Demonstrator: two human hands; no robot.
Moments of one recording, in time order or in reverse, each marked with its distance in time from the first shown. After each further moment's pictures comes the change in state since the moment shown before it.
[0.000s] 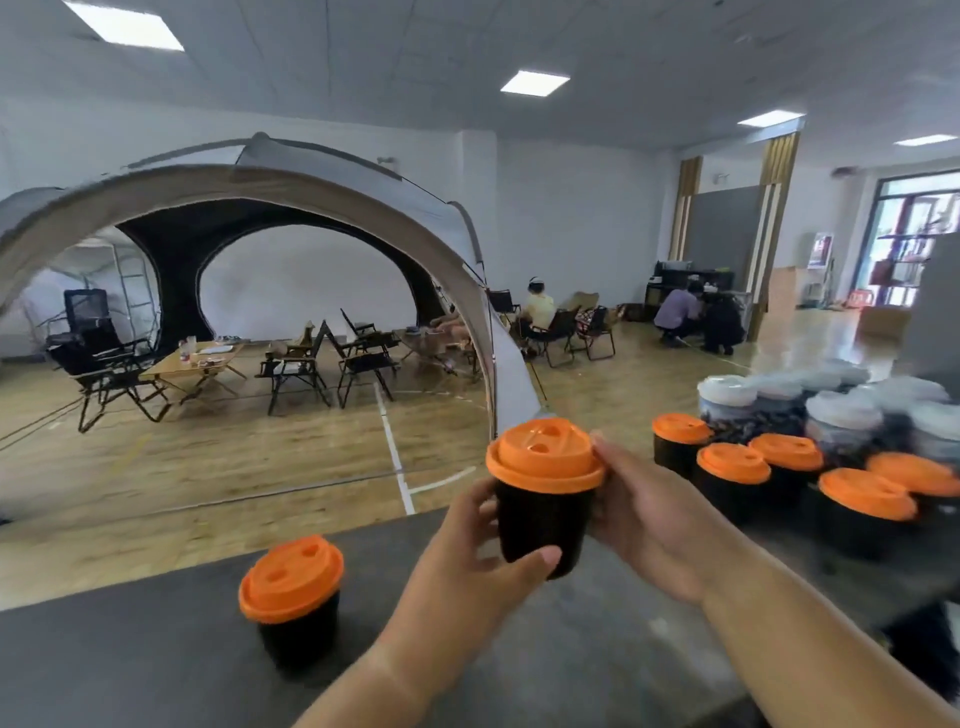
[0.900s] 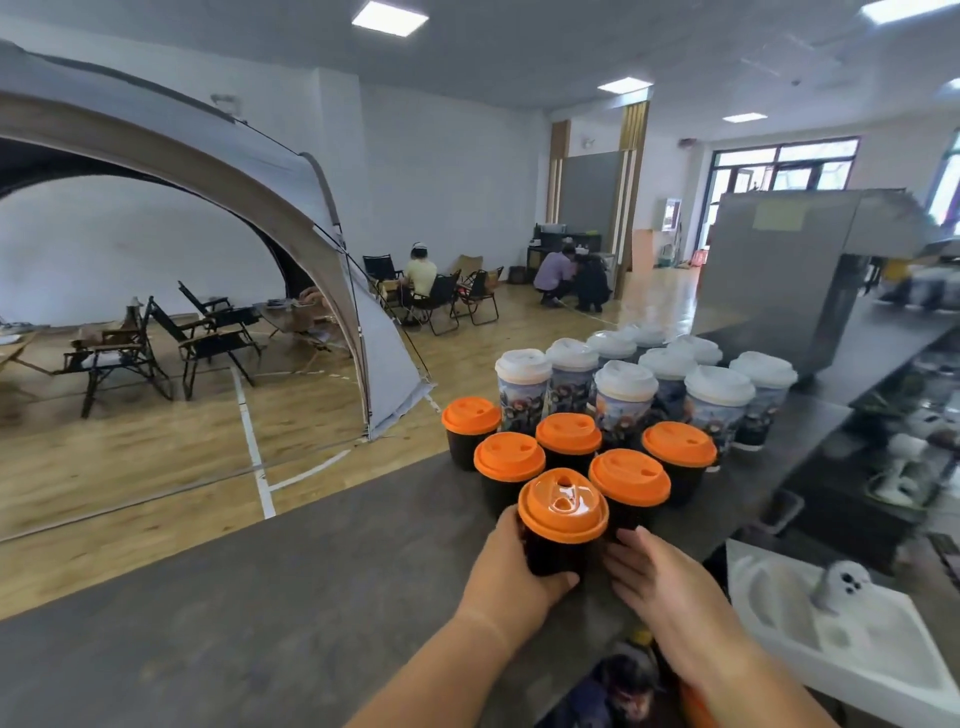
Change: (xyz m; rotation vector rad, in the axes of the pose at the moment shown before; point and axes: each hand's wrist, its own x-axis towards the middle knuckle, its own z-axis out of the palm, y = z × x) left_hand 0.143 -0.093 0.311 0.295 -0.279 -0.143; right_hand -0.044 0.061 -0.315 0.211 0.827 0.141
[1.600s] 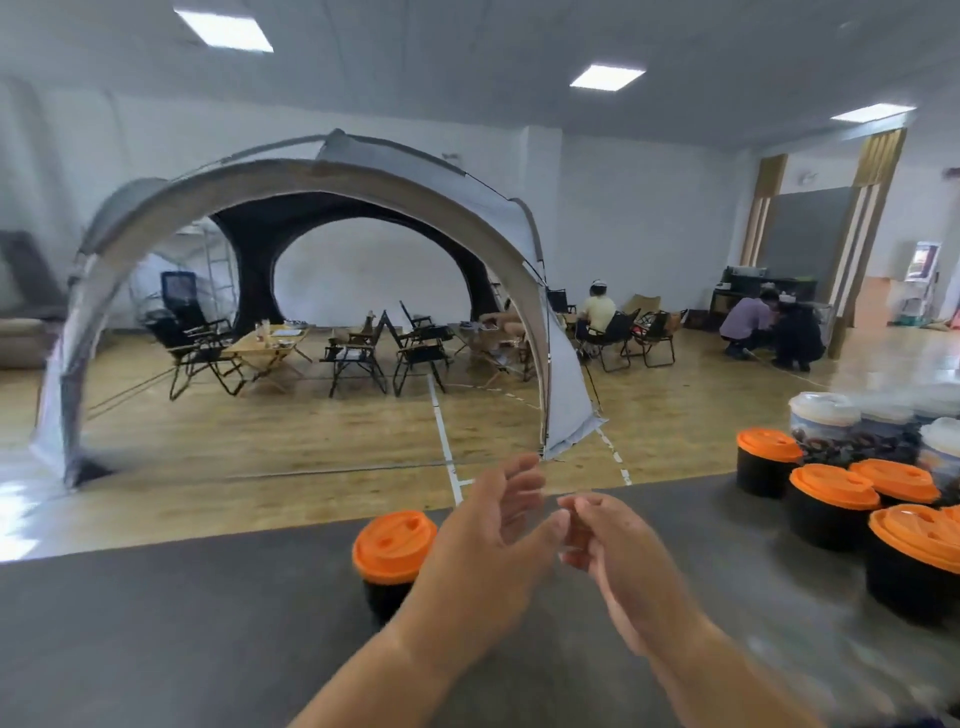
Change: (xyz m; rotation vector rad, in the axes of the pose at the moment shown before) left_hand -0.285 -0.012 -0.326 -0.205 0.421 0.150; right_hand -0.220 0.114 0.311 -0.198 -0.589 -0.251
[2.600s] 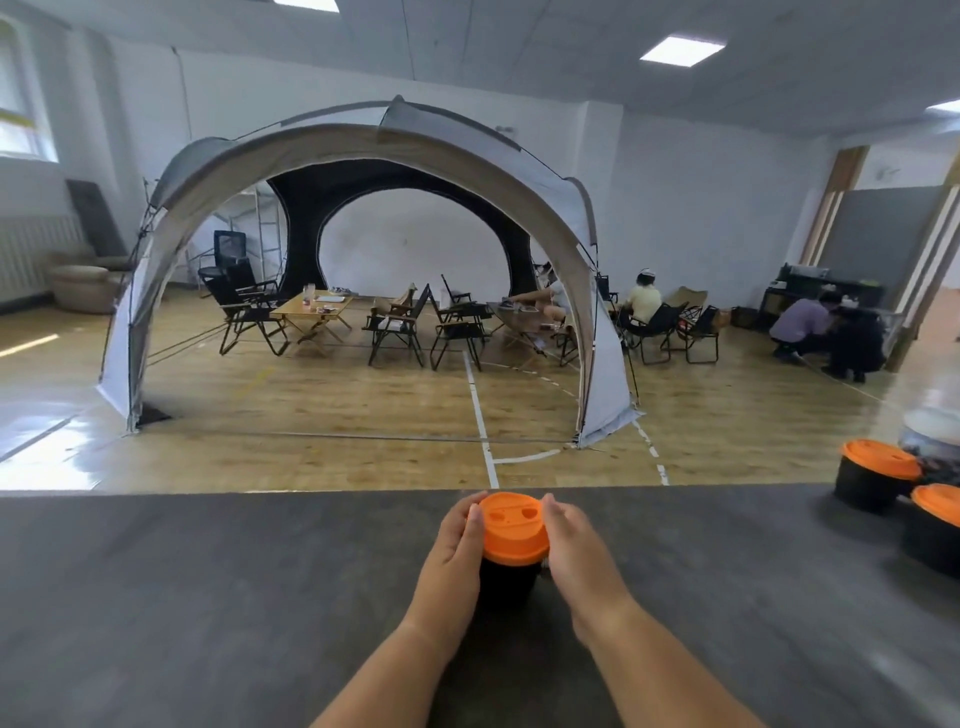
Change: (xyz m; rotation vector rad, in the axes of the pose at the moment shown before) left_hand -0.009 -0.132 -0.102 -0.201 0.213 -0.333; right_hand 0.006 0.063 0.136 -0.411 -0.045 0.119
